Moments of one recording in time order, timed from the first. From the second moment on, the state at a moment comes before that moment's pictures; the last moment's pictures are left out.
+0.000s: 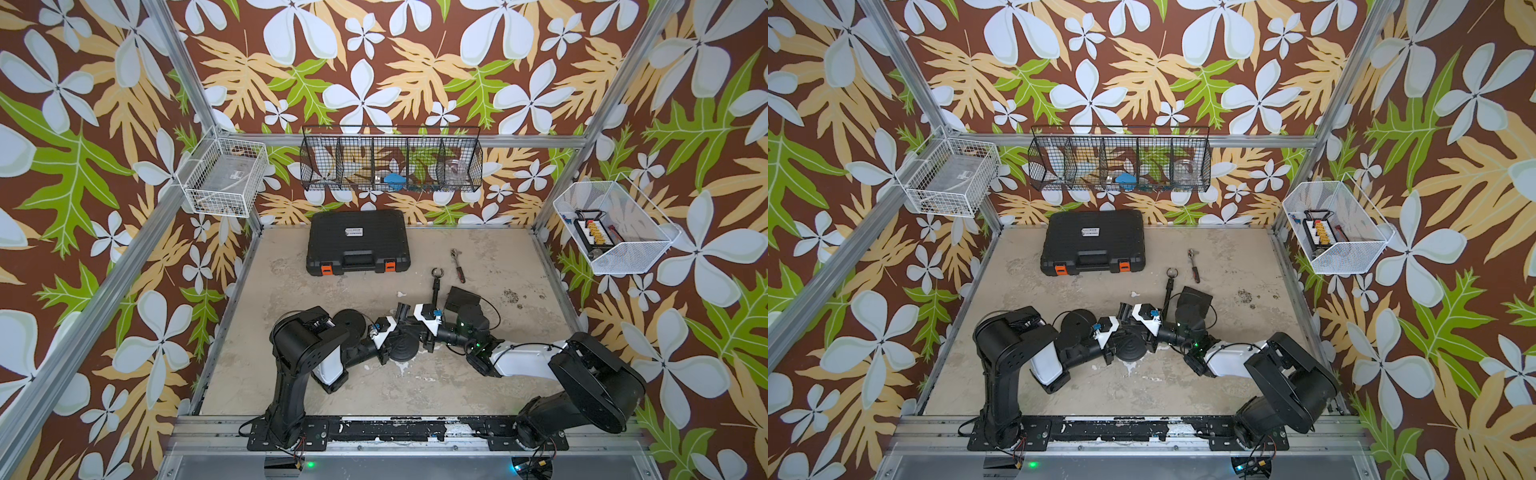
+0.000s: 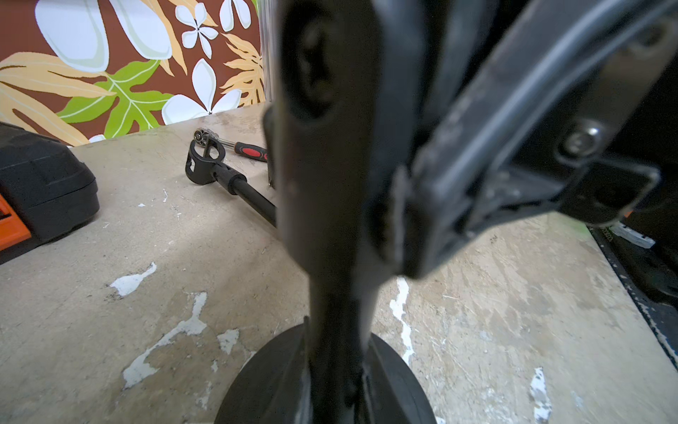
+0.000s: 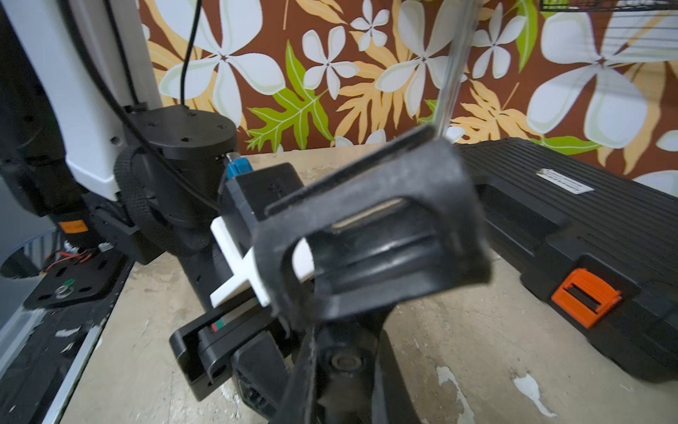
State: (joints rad) left arm -0.71 1.98 0.29 1.57 0.37 -0.02; right arm 0.69 1.50 0.41 0.92 -0.49 -0.14
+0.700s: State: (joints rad) left arm -0.71 1.94 0.29 1.54 0.36 -0.09; right arm 1.09 1.55 0.37 1.06 0.49 0.08
